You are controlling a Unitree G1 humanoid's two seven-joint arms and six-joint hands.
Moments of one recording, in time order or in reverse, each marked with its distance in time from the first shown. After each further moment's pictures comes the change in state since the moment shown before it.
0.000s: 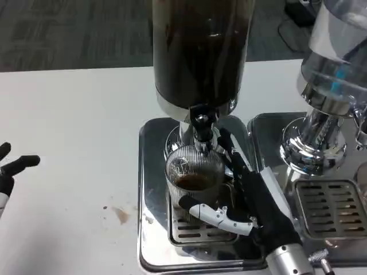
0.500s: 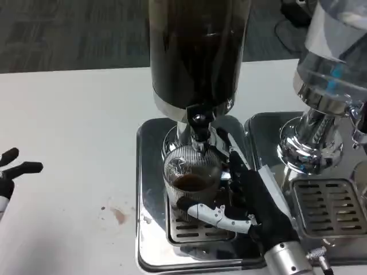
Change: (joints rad) left arm 0.026 0.000 0.000 -0.029 0.000 0.006 0.001; right arm -0.016 0.003 0.004 0.006 0.005 0.017 0.009
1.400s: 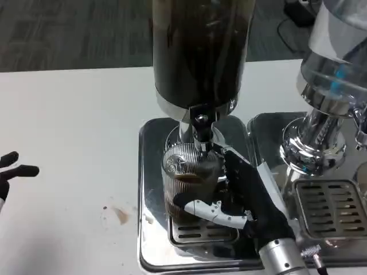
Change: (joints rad) left arm 0.026 -0.001 0.000 -0.031 0.000 0.013 0.032; right arm -0.024 0.037 -0.012 0.046 -0.028 -0.014 -0.080
